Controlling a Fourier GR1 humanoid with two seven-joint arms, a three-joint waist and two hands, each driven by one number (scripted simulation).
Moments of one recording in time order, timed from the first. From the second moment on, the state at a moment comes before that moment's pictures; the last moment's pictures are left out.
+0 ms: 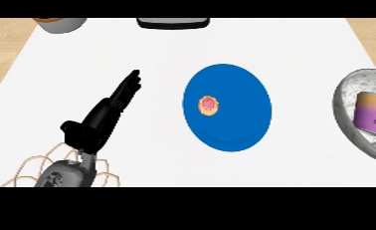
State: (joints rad) left arm -0.14 0.22 -0.25 -1.58 0.12 -0.05 0.06; right arm -0.51 -0.02 -0.99 -1.80 1.85 -0.37 1.11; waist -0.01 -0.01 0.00
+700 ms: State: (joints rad) left arm -0.14 0.22 -0.24 -1.57 0.11 -0.06 0.05; right arm -0.15 0.00 -0.85 -2.31 1.74 -0.33 1.18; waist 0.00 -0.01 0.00
